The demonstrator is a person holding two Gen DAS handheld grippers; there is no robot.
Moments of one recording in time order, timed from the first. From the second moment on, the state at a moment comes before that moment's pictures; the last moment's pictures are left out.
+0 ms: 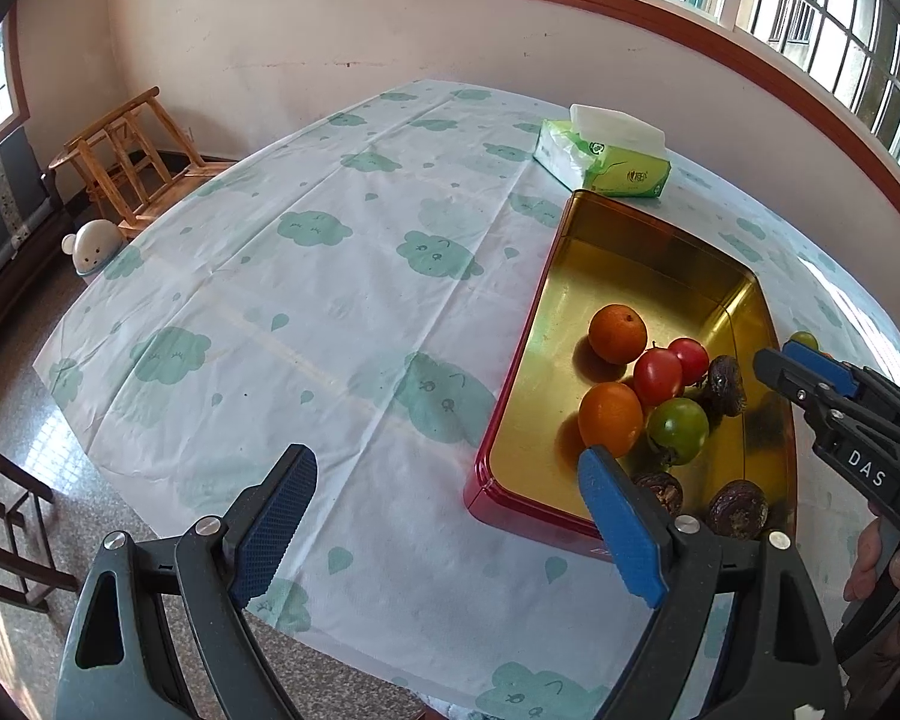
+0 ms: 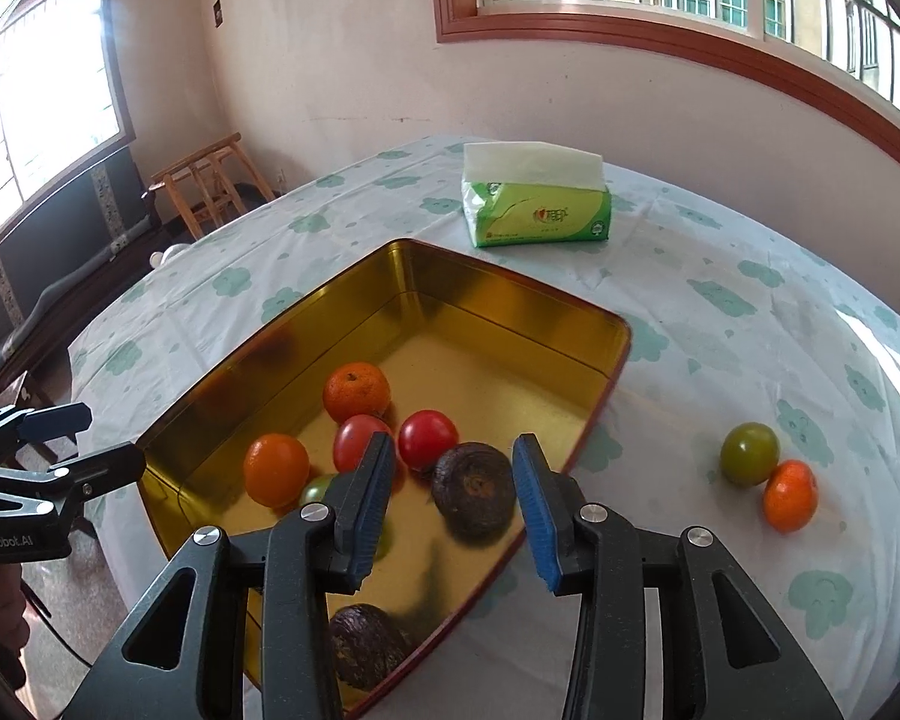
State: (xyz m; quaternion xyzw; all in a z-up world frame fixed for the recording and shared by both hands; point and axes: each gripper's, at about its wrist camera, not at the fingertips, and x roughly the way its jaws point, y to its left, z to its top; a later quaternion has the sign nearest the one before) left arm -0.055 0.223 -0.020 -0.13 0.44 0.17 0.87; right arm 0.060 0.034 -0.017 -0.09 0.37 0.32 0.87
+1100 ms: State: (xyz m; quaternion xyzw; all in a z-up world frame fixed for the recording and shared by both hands) left arm 0.022 0.125 0.001 -0.07 0.44 0.07 0.89; right arm 0.155 -0.092 -0.075 -0.04 0.42 0.19 0.89
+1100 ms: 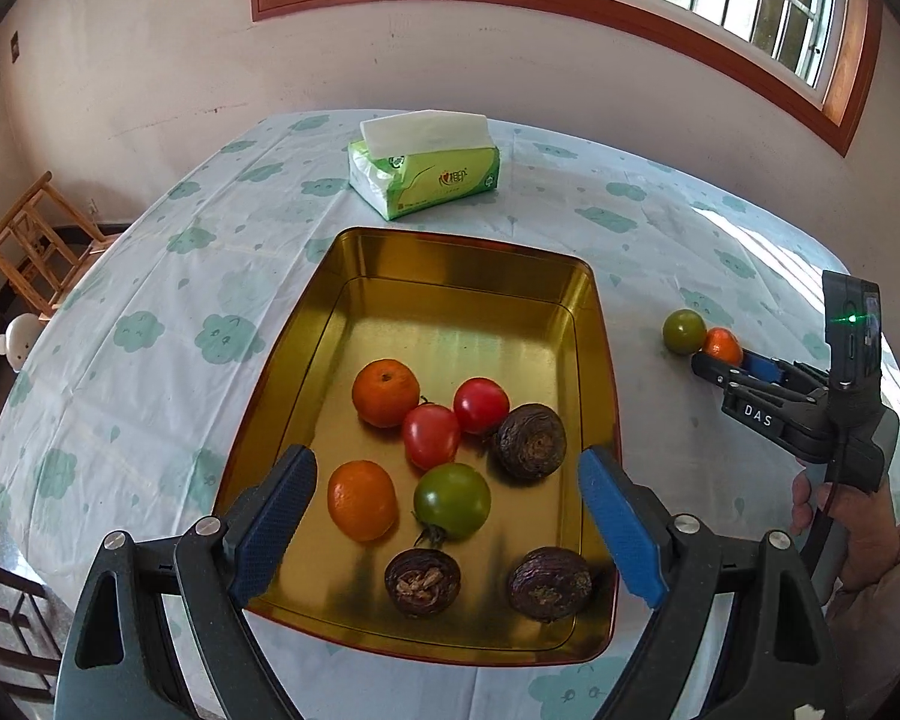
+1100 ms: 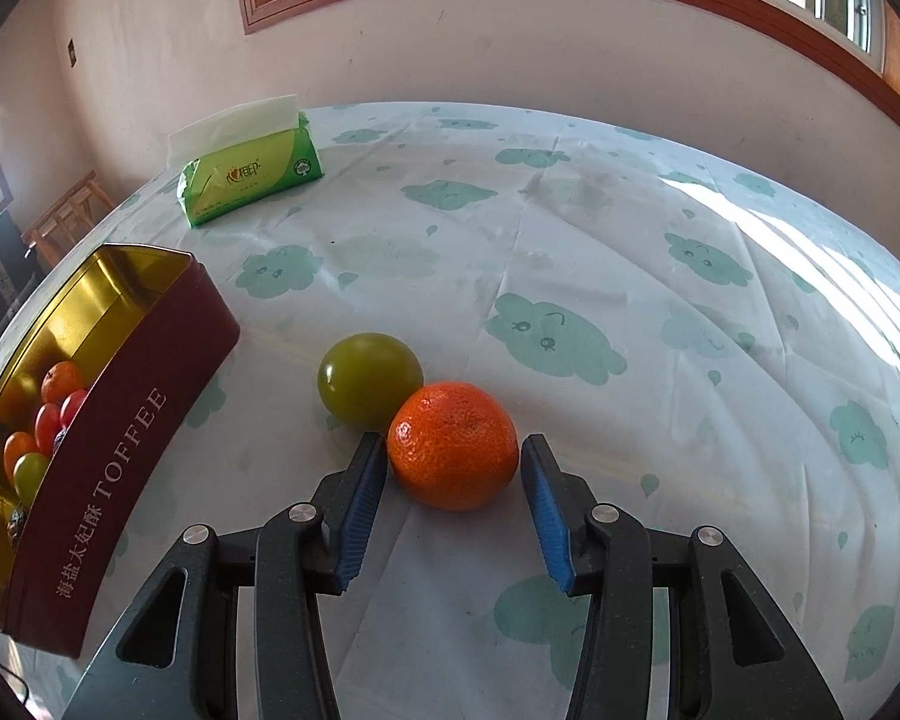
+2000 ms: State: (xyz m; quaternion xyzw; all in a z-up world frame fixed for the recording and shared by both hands) left arm 0.124 -0.004 -0.020 0.00 0.45 -0.02 0.89; right arm 0.131 -0.196 -0.071 -0.03 0.42 0.08 0.90
